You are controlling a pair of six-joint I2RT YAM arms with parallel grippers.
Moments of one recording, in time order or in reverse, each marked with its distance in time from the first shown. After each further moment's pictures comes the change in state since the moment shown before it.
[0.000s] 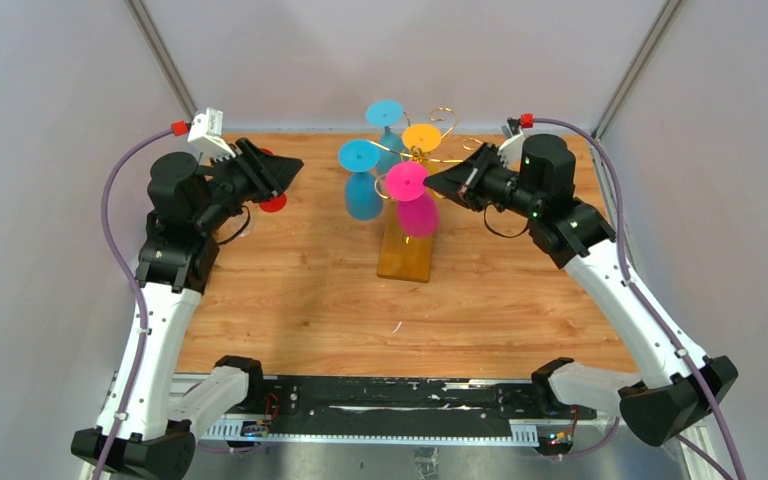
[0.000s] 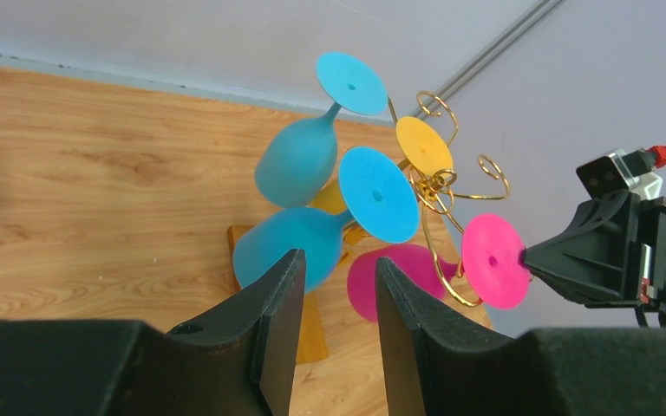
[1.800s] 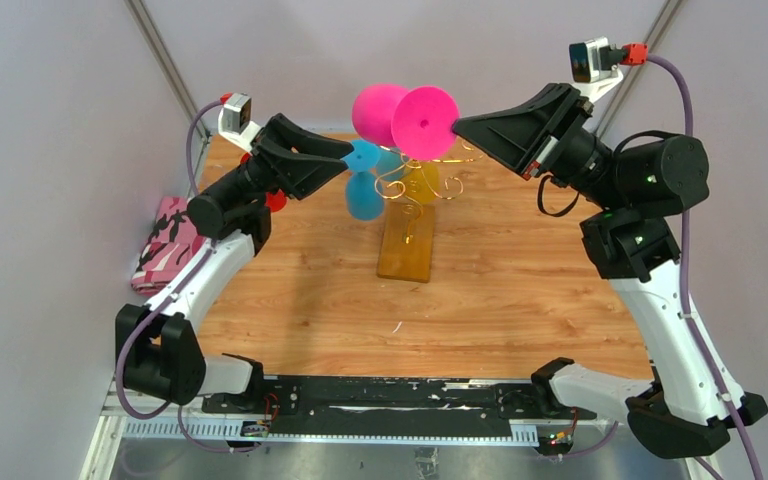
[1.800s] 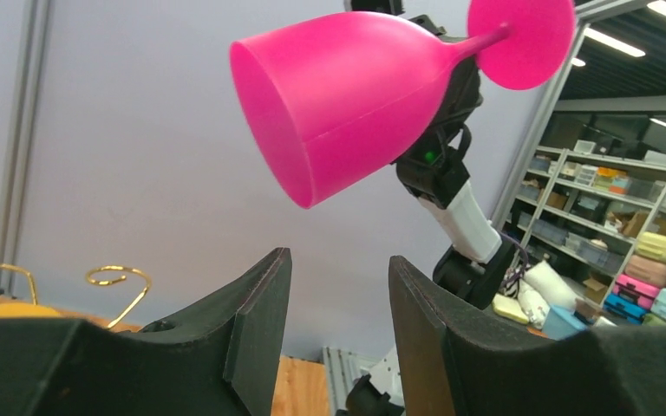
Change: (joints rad) left arm -0.098 0.385 -0.205 1.765 0.538 -0.789; right arm 0.040 -0.067 0.320 0.470 -0.255 0.094
